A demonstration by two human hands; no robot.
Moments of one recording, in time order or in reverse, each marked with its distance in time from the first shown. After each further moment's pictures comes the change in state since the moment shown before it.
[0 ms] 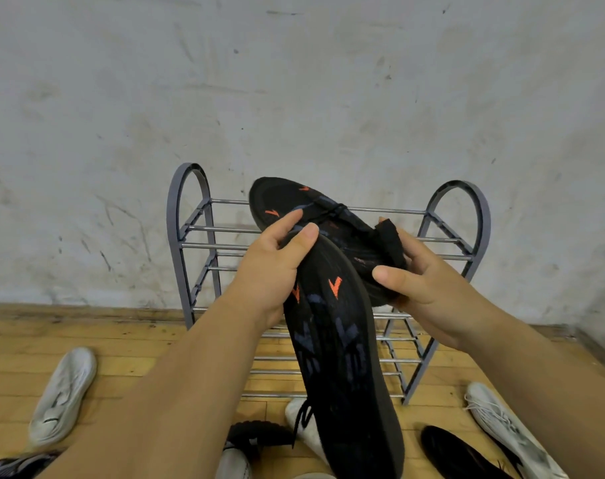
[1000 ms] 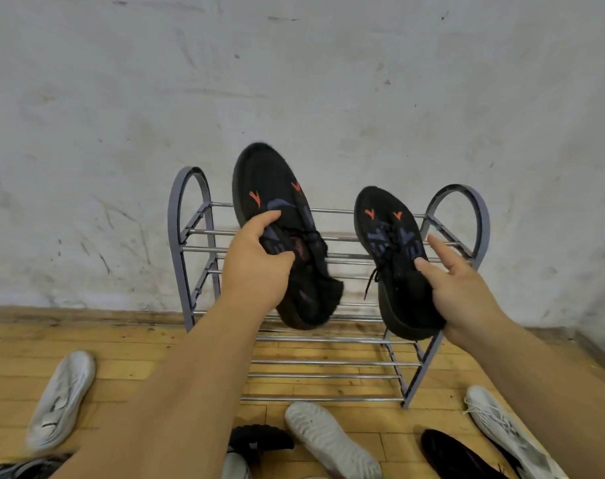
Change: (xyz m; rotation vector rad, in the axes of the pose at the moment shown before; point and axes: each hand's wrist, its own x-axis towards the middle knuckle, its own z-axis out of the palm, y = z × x) left_hand 0.016 -0.004 -0.025 0.645 0.251 0.265; right_hand 0.014 0.027 -0.030 0.036 0.514 0.138
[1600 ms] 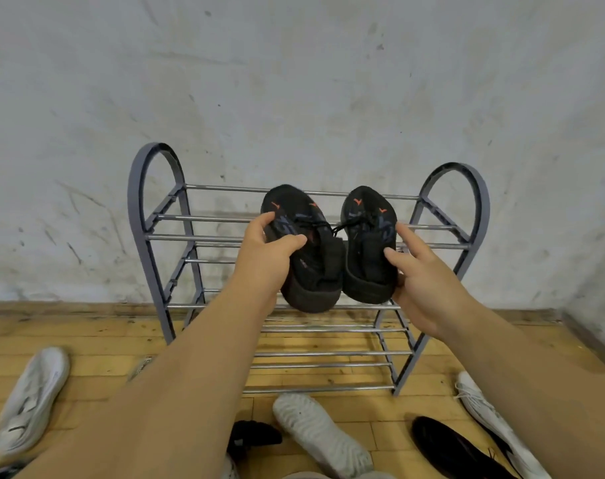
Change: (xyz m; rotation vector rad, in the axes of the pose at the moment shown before) left_hand 0.024 -0.023 0.056 -0.438 -0.122 -0.366; right_hand 0.031 0.025 0.019 0.168 -0.175 0.090
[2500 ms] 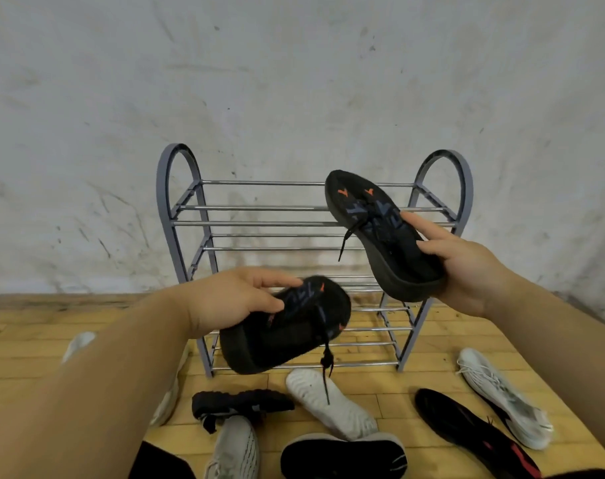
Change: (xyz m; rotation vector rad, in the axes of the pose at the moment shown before) left_hand -0.081 0.021 -0.086 0.765 -0.632 -0.144; right_hand -0.060 -0.030 -0.048 -0.073 -0.232 0.075
